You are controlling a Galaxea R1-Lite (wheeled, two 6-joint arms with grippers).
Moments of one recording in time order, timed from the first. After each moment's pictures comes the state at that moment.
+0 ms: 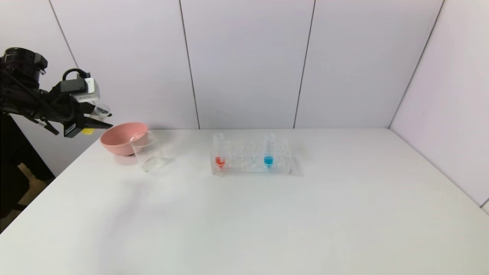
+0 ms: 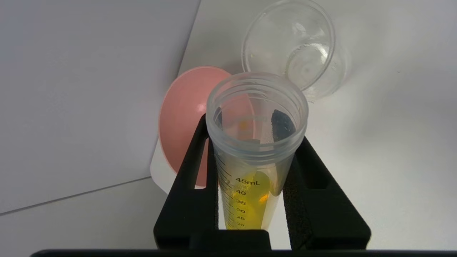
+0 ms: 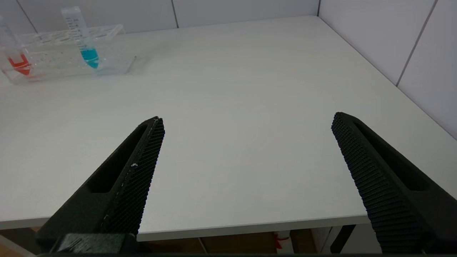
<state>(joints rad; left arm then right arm) 0.32 2.07 -1.98 0.74 -0.66 1.43 0.00 0.00 0.00 0.00 -0.04 0.09</state>
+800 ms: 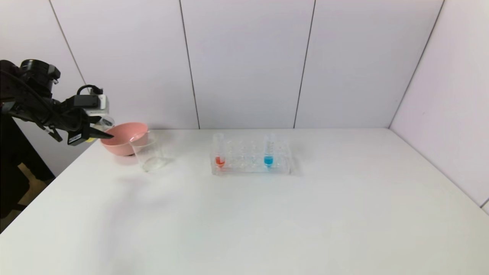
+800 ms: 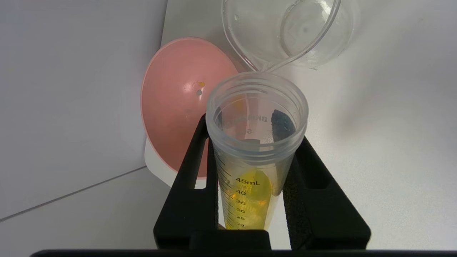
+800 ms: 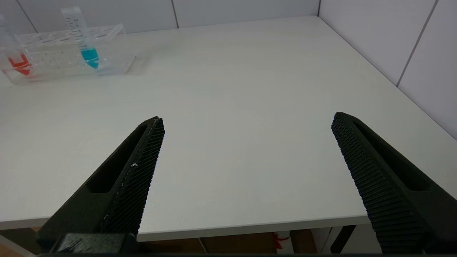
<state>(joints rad) 0.30 2.13 -1.99 0.75 -0.54 1.52 0.00 0.00 0.00 0.00 -0.04 0.09</state>
